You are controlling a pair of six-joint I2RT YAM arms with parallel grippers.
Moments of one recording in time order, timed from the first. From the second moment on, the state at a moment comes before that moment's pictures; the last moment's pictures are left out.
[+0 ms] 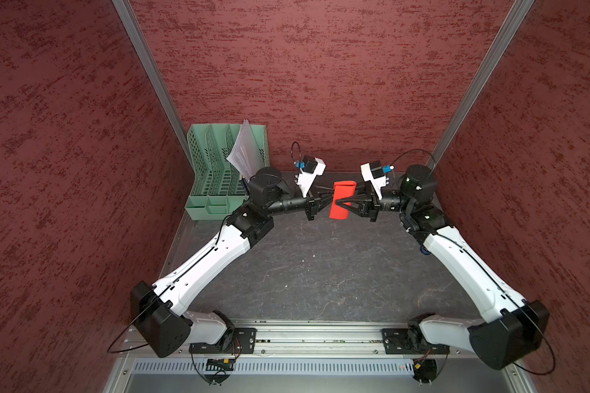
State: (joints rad) left arm -0.65 1.35 1.33 0.02 0.69 -0.23; right arm 0.35 1.28 1.24 0.02 -1.16 0.06
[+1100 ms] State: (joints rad) left arm -0.64 1.36 1.35 0.01 0.70 -0.20; right arm 0.35 1.28 1.24 0.01 -1.16 0.06
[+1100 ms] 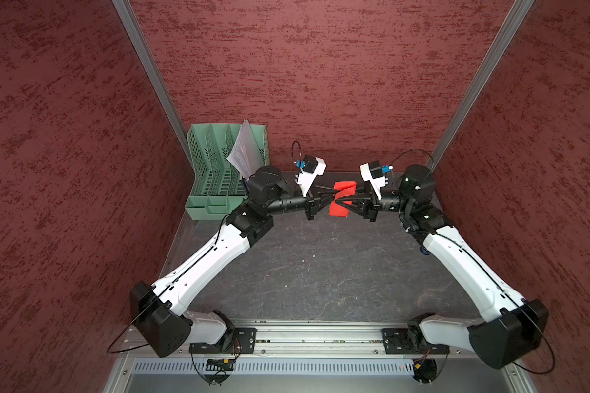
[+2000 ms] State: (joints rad) left arm -0.64 1.36 1.35 0.00 0.68 -0.18; right arm 0.35 1.28 1.24 0.01 -1.16 0.07
